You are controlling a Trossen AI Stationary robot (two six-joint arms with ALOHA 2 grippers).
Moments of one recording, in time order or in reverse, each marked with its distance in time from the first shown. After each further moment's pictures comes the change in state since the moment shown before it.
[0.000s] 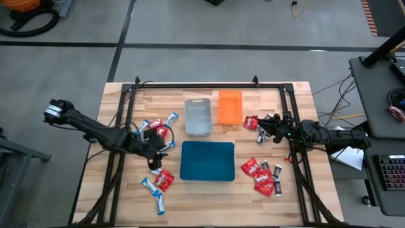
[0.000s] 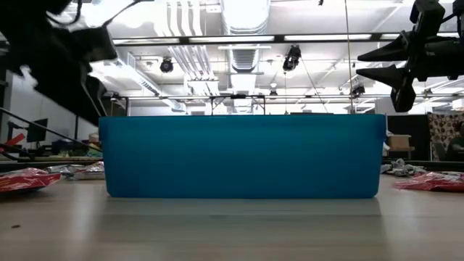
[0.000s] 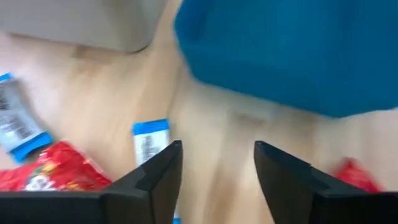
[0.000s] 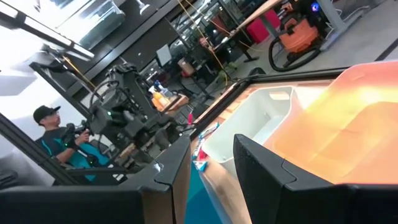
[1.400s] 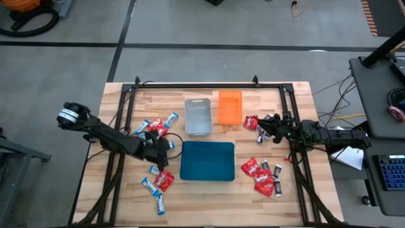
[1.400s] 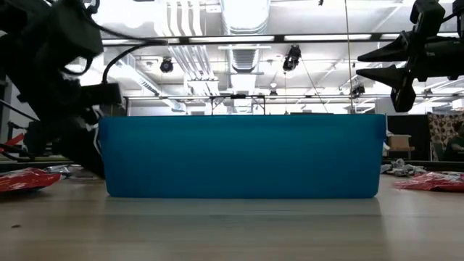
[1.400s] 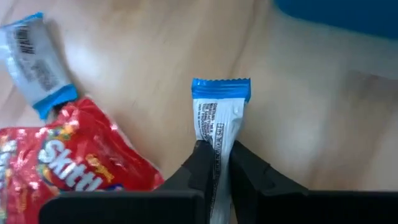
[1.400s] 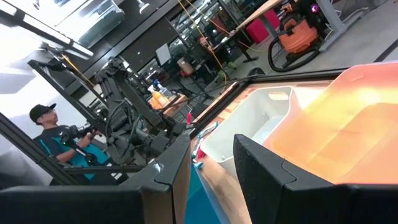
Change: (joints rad) left arm 0.004 0.298 -0.034 0.100 -0.133 -0.076; right arm 0.000 0.000 0.000 -0.002 0.000 -0.011
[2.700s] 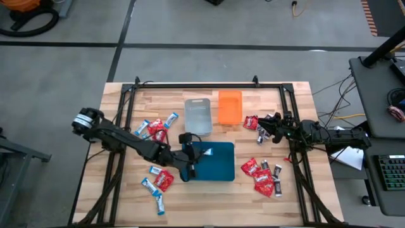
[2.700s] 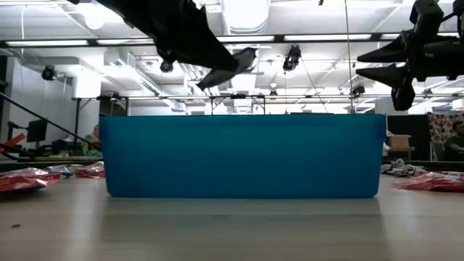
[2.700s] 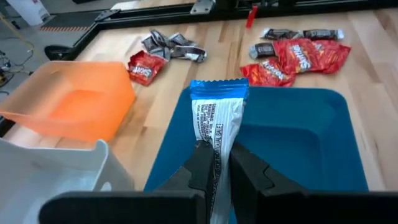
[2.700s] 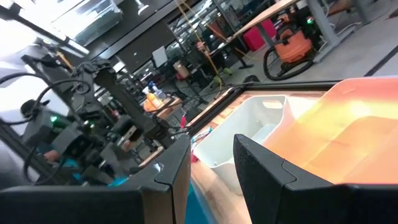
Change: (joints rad) left arm -0.001 0.256 0.487 0.394 -0.052 0.417; right arm 0.000 0.000 0.000 0.008 0.027 -0.057
